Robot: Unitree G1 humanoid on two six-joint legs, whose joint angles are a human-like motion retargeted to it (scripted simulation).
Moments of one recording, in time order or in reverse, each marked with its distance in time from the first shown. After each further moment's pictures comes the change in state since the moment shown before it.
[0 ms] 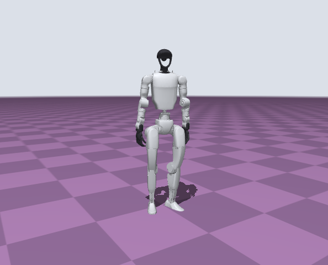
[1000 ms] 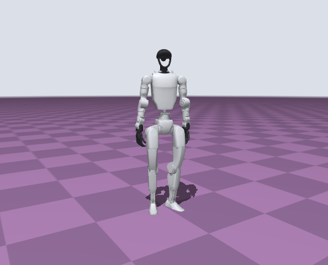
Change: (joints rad) left arm -0.002 0.008 -0.007 0.008 0.003 0.002 0.002; right arm -0.016 -0.001 0.006 -0.002 -0.006 0.000 0.007; waist -0.003 -0.001 0.005; left_leg 0.005 0.004 0.010 0.010 -0.005 -0.005; right_leg -0.007 0.011 0.012 0.004 0.018 -0.009
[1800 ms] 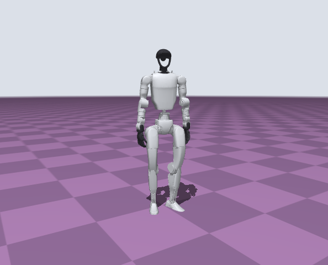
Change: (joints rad) left arm 0.009 0.001 -0.009 -0.050 0.015 0.003 -0.005; right arm -0.012 -0.002 0.038 -0.077 0.039 -0.013 0.023; waist 0.044 0.008 0.033; left_leg -0.016 0.006 -0.008 0.023 -0.005 0.001; right_leg -0.025 0.005 0.016 0.047 -0.008 -0.014
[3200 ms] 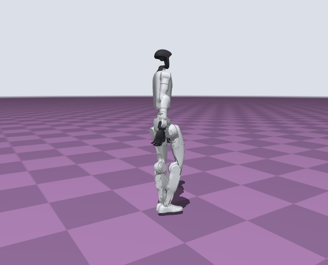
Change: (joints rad) left arm -0.195 0.045 -0.034 0.003 -0.043 -0.035 0.039; right arm 0.124 0.006 -0.059 0.077 -0.084 0.008 -0.034; waist -0.180 -0.015 0.036; left_leg -0.053 0.019 0.019 0.014 0.004 0.028; right_leg -0.178 0.036 0.028 0.282 -0.133 0.083
